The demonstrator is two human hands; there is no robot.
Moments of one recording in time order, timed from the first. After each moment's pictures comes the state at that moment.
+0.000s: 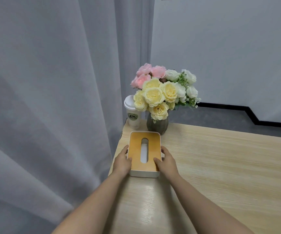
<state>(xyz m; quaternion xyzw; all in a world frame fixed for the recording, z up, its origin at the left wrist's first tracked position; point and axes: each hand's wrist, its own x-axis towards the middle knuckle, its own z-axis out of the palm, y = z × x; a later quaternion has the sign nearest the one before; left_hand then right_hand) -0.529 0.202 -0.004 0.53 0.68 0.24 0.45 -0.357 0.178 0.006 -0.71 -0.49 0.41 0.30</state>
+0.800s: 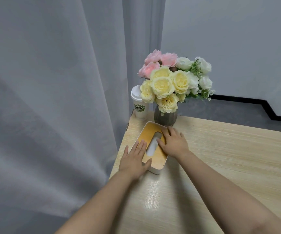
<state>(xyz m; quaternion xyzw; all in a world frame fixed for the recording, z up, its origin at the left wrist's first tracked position) -0.516 0.183 -0.002 0.78 0.59 -0.08 0.17 -0.337 0.239 0.002 -0.68 -0.72 0.13 -0.02</state>
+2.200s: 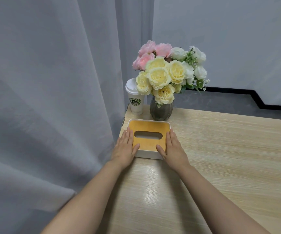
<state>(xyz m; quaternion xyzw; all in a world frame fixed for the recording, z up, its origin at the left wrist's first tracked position) -0.545 0.202 -0.006 0.77 0.60 -0.02 0.21 -0.347 0.171 -0.012 -0.71 -0.68 0.18 0.06</state>
